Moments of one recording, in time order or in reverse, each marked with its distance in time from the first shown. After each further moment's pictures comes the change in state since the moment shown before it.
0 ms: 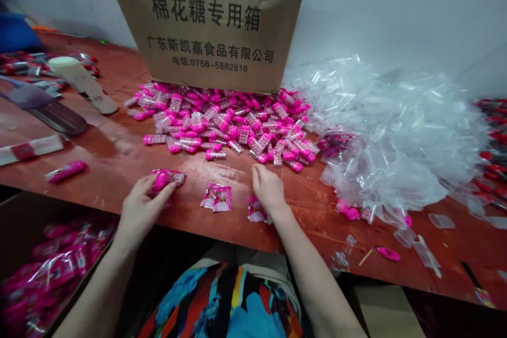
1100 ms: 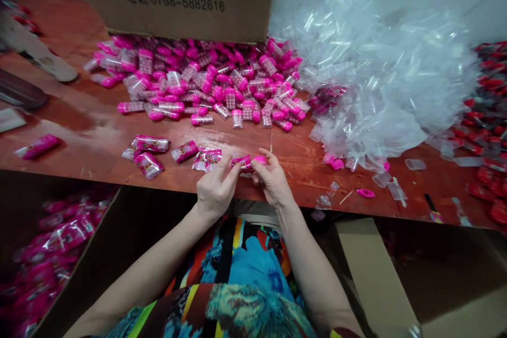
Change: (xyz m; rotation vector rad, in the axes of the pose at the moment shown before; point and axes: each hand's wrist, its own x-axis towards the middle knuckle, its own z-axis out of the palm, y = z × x) left_hand -0.101 0.010 0.116 0.331 -0.223 0.855; right_hand -0.091 0.023 -0.007 1.456 -0.021 0.474
